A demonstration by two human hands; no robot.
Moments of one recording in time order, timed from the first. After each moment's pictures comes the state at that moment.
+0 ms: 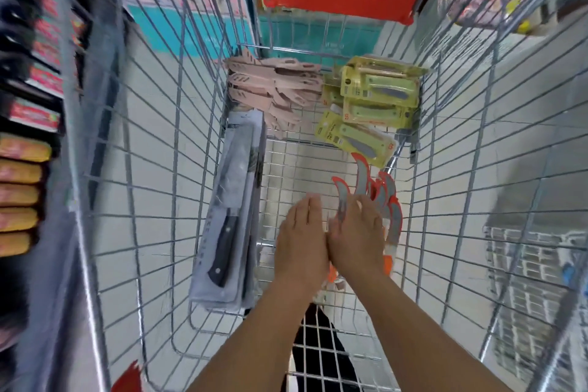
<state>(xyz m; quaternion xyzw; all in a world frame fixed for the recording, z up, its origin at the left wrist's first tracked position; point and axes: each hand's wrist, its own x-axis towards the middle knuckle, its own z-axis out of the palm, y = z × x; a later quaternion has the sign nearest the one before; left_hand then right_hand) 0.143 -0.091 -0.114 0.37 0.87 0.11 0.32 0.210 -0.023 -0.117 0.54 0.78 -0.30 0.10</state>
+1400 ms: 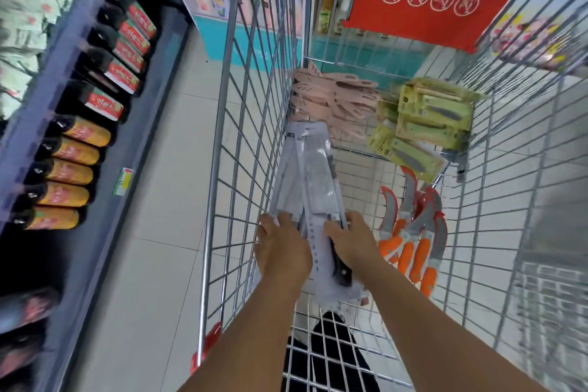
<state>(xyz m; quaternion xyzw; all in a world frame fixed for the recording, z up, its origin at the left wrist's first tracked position) 0.077 -0.171 -0.092 0.13 0.92 0.06 0.35 0.149 -0.075 -0.112 0.54 0.62 -0.57 0.10</state>
